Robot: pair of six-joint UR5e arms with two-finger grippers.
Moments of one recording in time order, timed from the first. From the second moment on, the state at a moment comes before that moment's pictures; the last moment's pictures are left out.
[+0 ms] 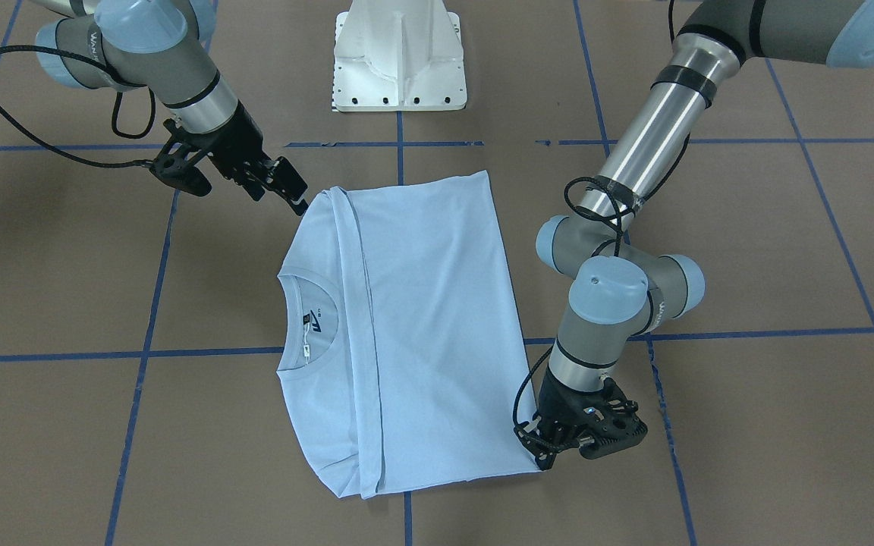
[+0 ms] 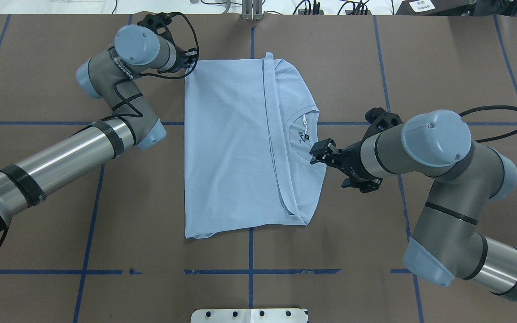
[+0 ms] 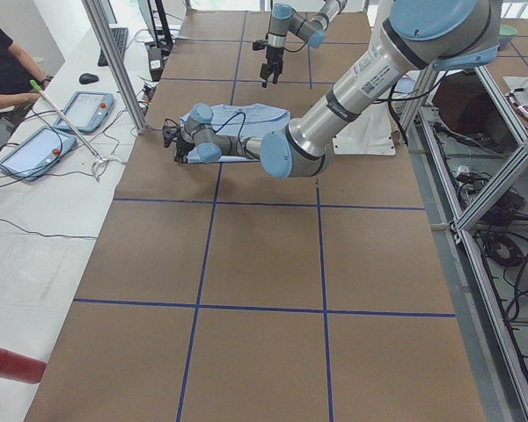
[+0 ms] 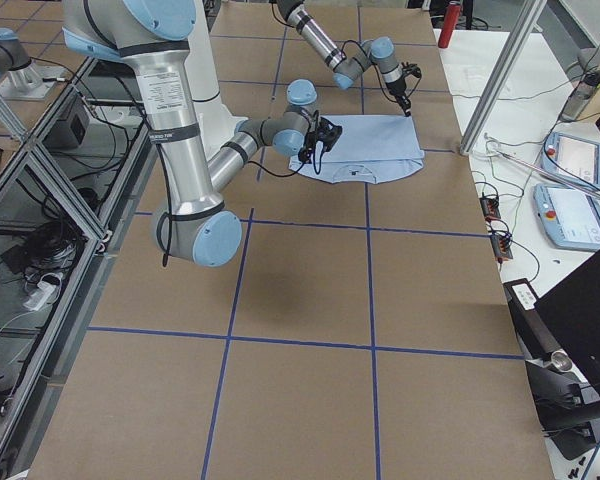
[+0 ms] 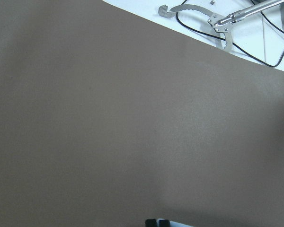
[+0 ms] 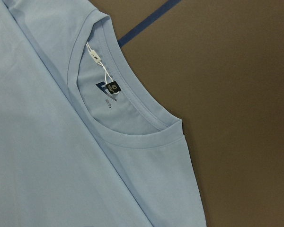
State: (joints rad) left arm -0.81 -2.52 -0.70 -2.53 -1.70 -1.38; right arm 0.57 -1.26 1.92 -1.19 1.90 1.81
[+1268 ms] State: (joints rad) left arm -0.81 -2.36 -0.99 -2.52 -1.82 -1.41; right arm 0.37 -1.00 1.82 -1.57 1.63 1.03
